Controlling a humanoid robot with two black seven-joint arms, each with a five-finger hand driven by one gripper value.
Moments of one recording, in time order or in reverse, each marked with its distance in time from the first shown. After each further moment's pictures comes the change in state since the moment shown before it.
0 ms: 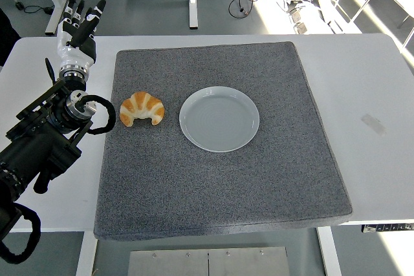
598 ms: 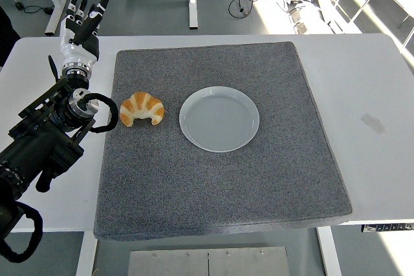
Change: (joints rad) left arm -0.005 -0.010 0.001 -0.003 0.001 -0.005 0.000; right arm 0.000 0.000 0.000 0.000 0.000 0.000 0.000
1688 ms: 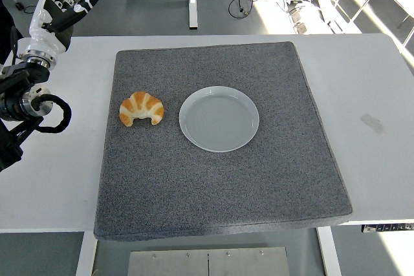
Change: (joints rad) left arm -0.042 0.373 0.406 -0.303 -0.001 0.004 0.011; right arm 0.000 0.000 0.000 0.000 0.000 0.000 0.000
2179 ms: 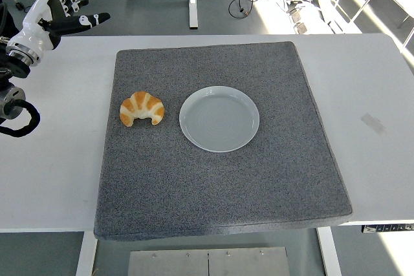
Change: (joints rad) left arm -0.102 0.184 0.270 -0.210 0.176 0.093 -0.001; right arm 0.000 0.000 0.000 0.000 0.000 0.000 0.000
